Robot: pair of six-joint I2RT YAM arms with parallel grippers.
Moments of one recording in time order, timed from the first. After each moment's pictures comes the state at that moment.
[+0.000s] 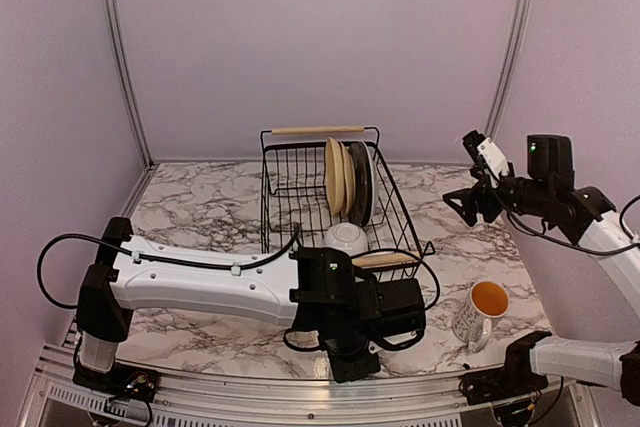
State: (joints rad) left arm -1.51 2.14 1.99 -1.15 -0.07 -0.13; right arm 0.26 0.93 0.96 -0.52 -0.27 -0.36
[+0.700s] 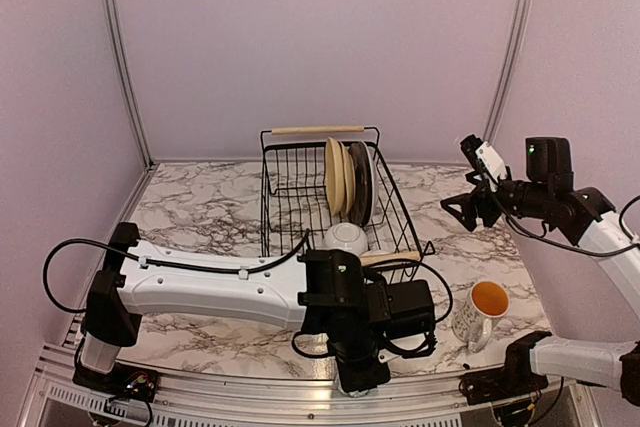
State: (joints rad) left arm -1.52 2.19 2.06 -1.17 0.05 -0.09; right arm 0.26 0.93 0.95 -0.54 -0.32 -0.37
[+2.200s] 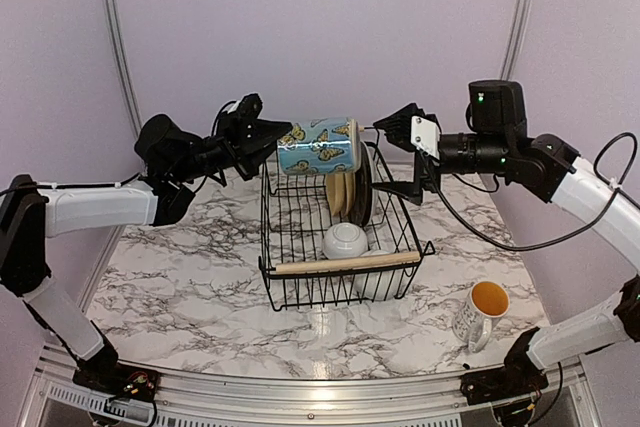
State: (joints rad) left arm -0.63 1.59 1.06 1.06 0.83 -1.73; right arm 0.68 1.23 1.34 -0.45 -0.46 -0.88
